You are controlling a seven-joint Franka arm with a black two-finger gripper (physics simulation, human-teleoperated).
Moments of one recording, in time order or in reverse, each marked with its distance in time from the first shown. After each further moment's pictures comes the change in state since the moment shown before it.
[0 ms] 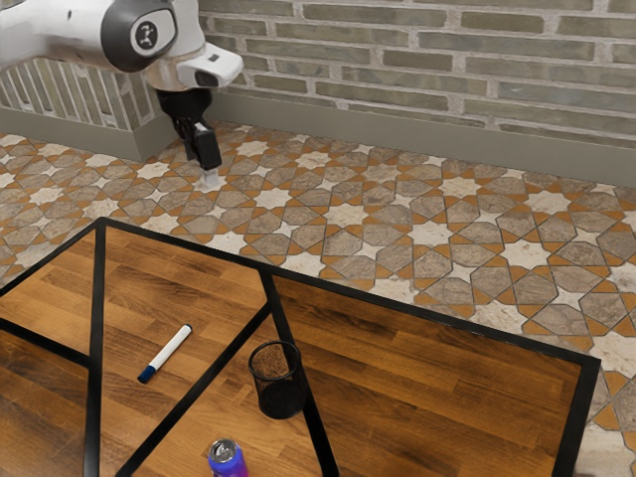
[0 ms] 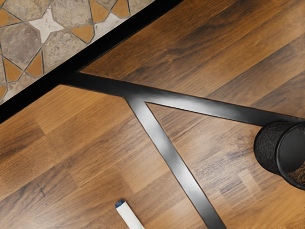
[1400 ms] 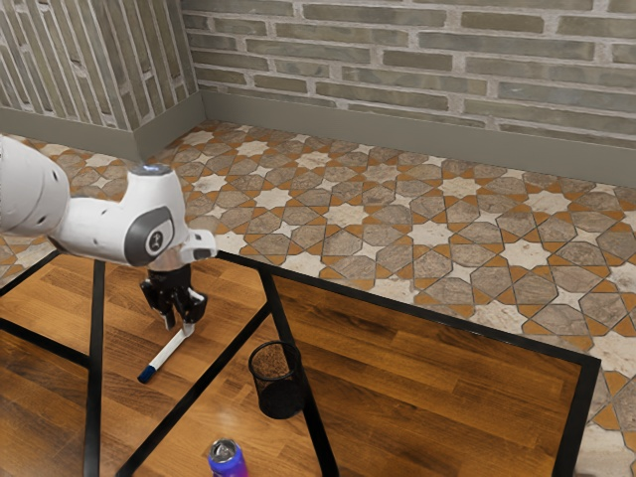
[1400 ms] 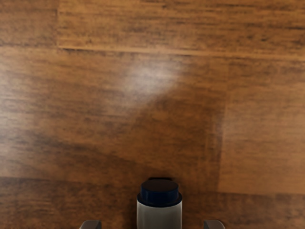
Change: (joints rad) arm 0.139 0.245 0.066 -0.542 -0.027 0.647 -0.453
